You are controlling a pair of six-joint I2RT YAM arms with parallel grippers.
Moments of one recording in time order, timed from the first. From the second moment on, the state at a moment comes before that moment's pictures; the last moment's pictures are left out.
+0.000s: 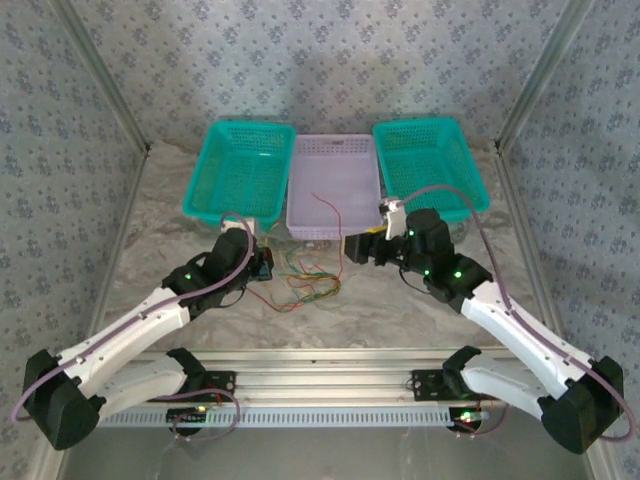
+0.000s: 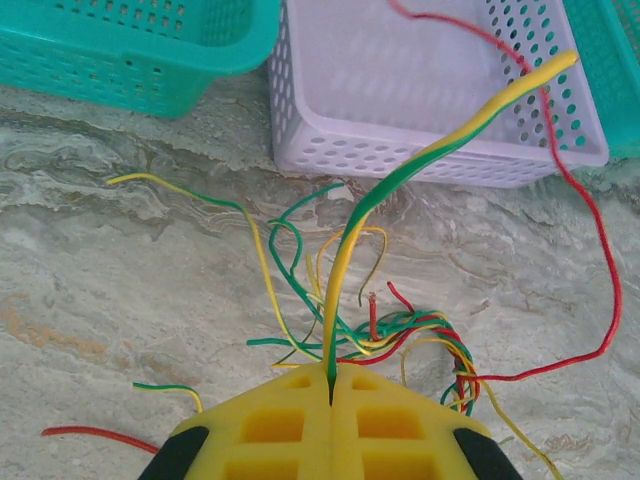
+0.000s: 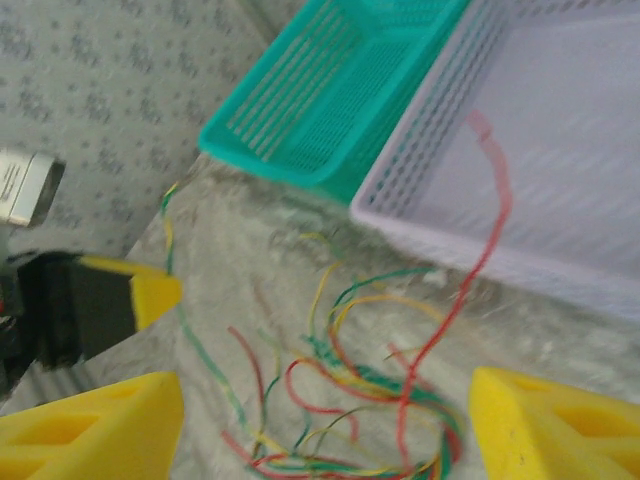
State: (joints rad) left arm -0.74 0.99 0.76 -0.48 -0.17 -0.70; right arm 0.63 1.00 0.81 -0.24 -0.26 0.45
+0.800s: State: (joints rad) left arm -0.79 1.02 0.79 -0.48 -0.20 -0.70; right arm 0.86 1.35 0.69 -0.24 -0.09 0.68
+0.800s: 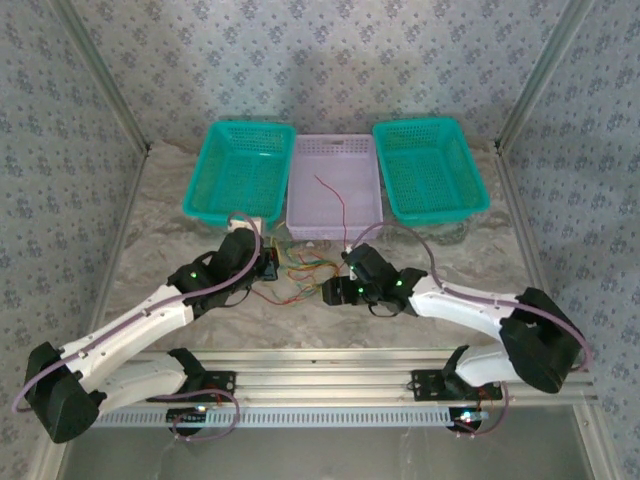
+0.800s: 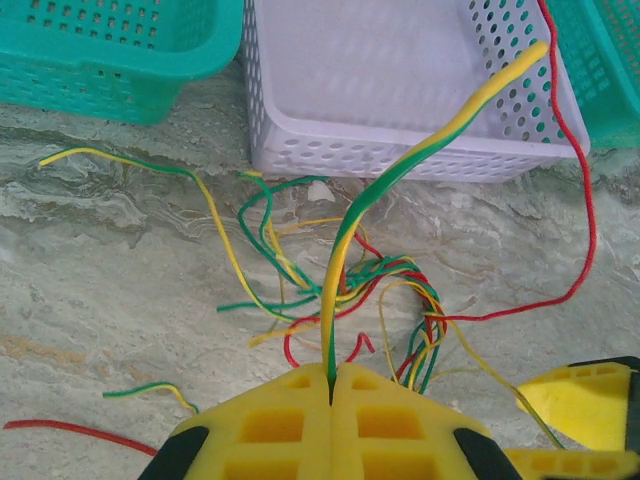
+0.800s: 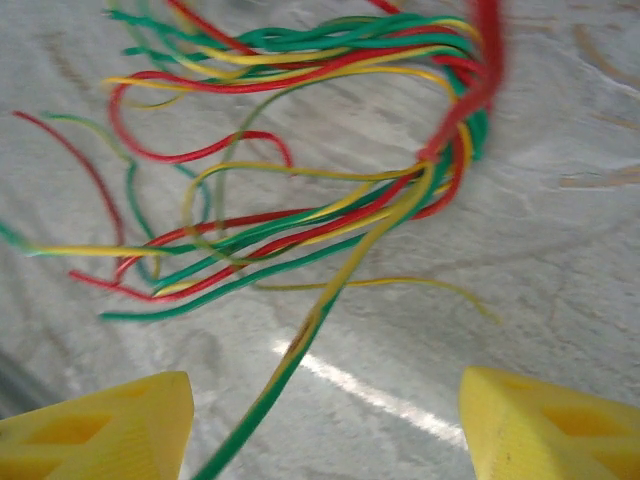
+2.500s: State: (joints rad) left arm -0.87 0.90 0.74 -0.47 -0.16 -0.45; right arm 0.85 1.77 1.03 -0.17 -0.24 0.46
